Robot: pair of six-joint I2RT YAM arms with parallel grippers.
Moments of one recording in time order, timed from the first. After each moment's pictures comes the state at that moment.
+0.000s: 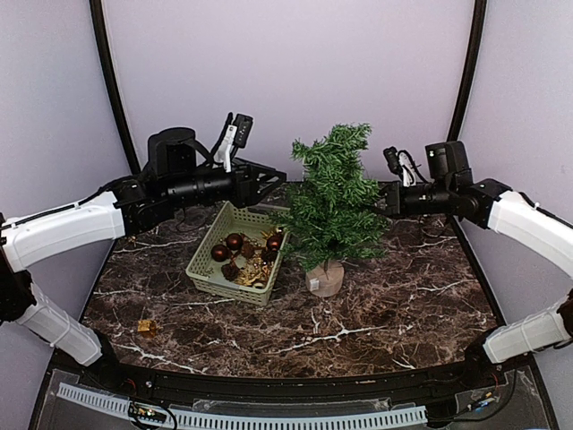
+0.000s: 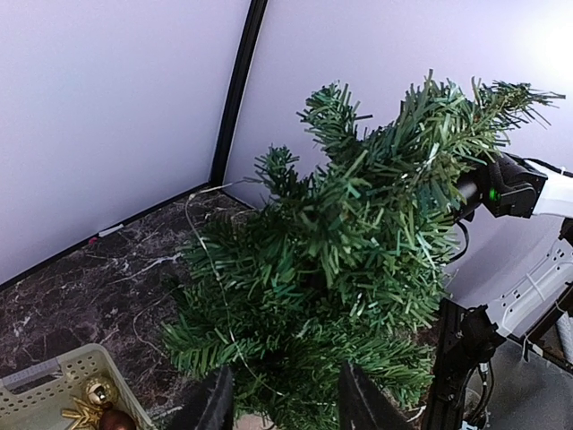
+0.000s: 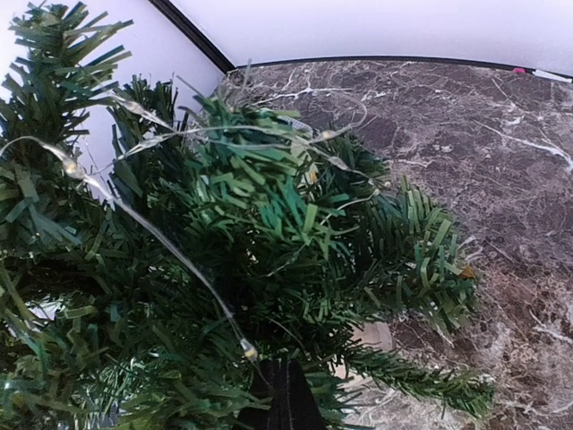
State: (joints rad) left arm -0.80 1.40 1.22 0.05 0.27 -0.25; right arm 0.47 1.24 1.09 -0.40 -0.46 0.37
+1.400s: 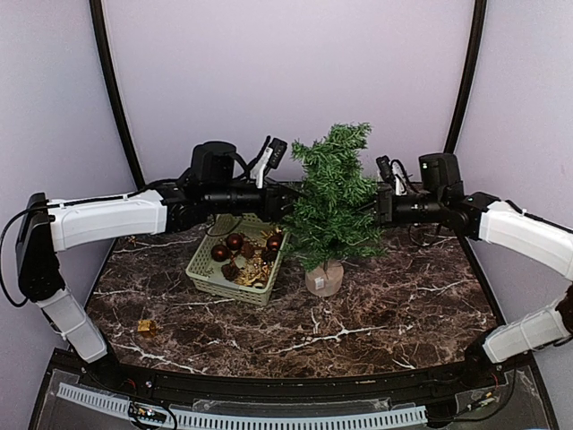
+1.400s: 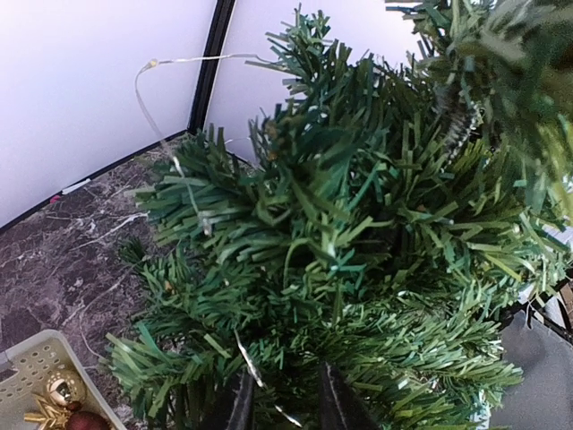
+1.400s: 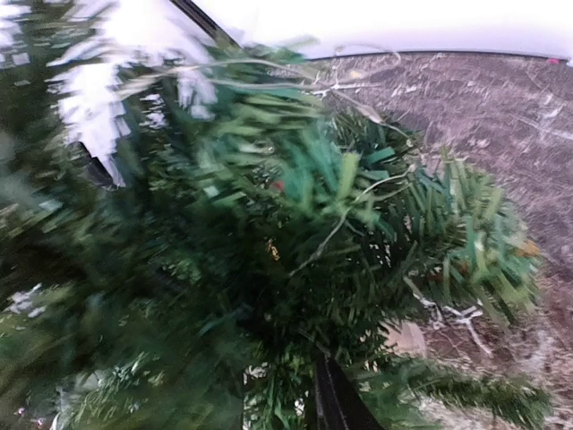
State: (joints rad) left arm -0.79 1.65 1.29 0.09 0.39 -0.23; right arm 0.50 1.29 0.97 -0.18 -0.53 0.46
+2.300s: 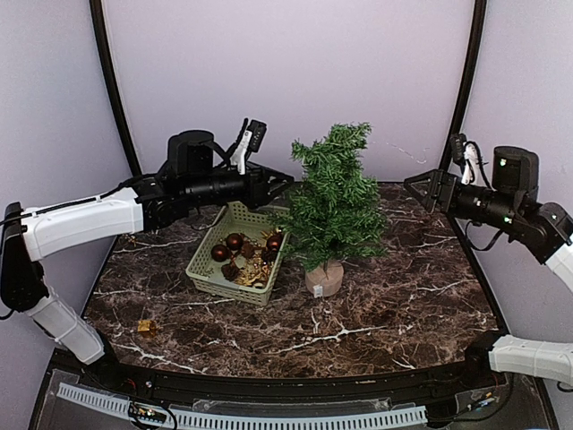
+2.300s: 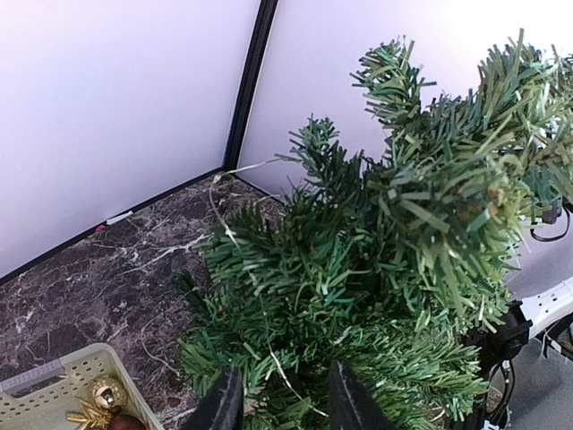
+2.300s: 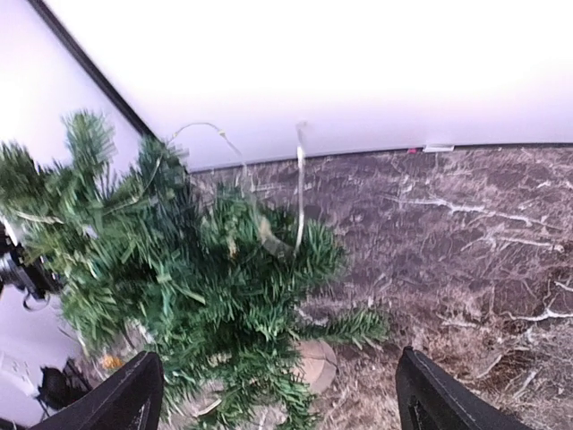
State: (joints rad) left arm -0.79 1.52 1.26 0.07 0.27 -0.22; right arm 0.47 0.84 1.02 -0.53 -0.15 0.43
